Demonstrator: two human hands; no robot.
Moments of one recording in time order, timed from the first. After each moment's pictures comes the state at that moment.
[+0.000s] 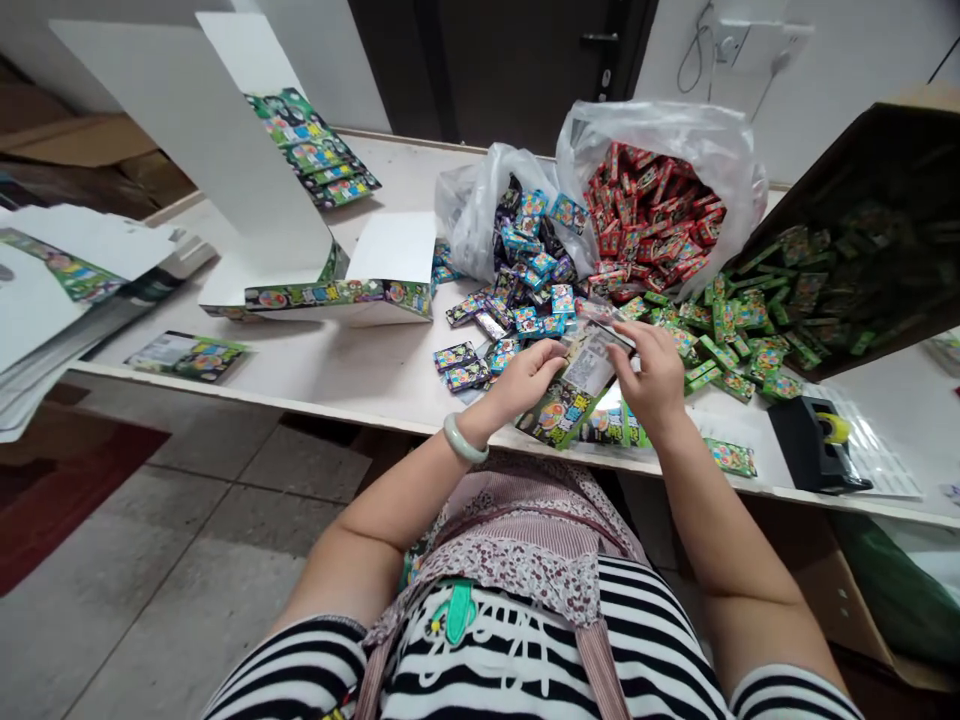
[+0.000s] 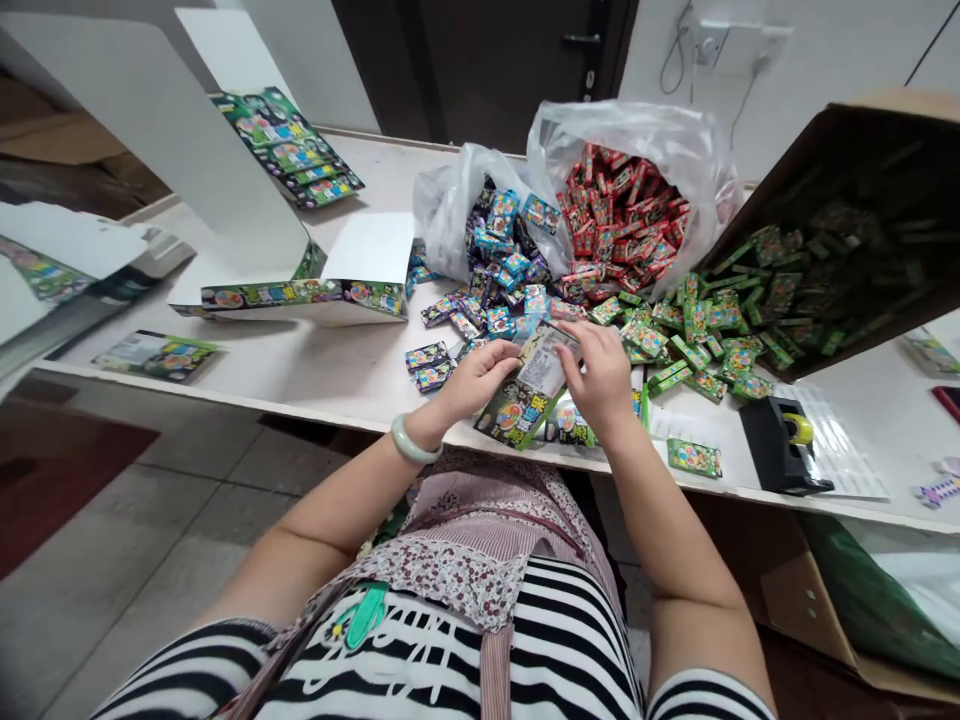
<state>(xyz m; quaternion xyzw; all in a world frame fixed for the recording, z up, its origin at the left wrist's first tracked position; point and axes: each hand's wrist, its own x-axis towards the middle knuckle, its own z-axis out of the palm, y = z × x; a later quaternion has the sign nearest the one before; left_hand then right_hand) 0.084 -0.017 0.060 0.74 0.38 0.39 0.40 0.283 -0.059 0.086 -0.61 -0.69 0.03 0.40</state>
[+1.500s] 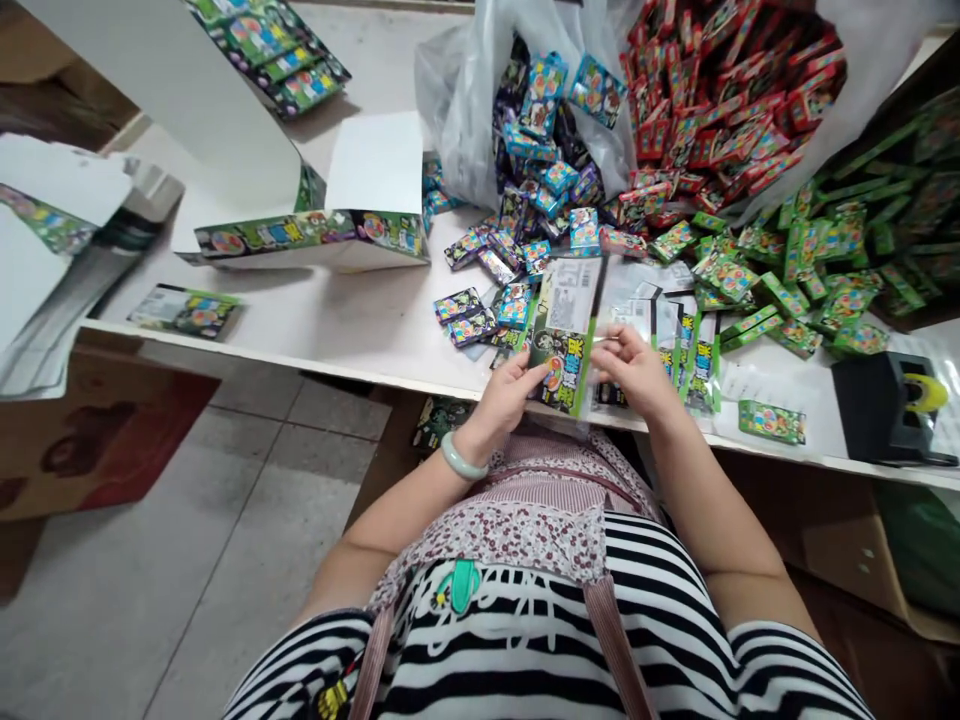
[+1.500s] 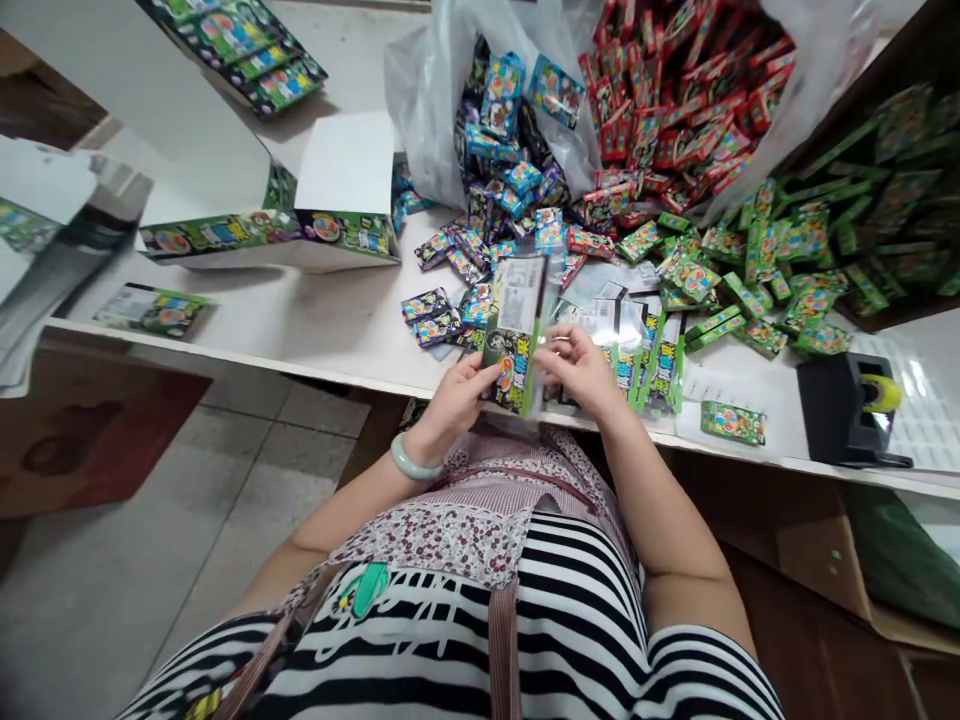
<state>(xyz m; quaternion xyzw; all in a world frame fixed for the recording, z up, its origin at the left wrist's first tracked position) 0.056 -0.077 -0.003 0.44 0.42 0.45 0.66 0.251 -0.068 0.023 -0.51 -0.44 0.57 0.47</state>
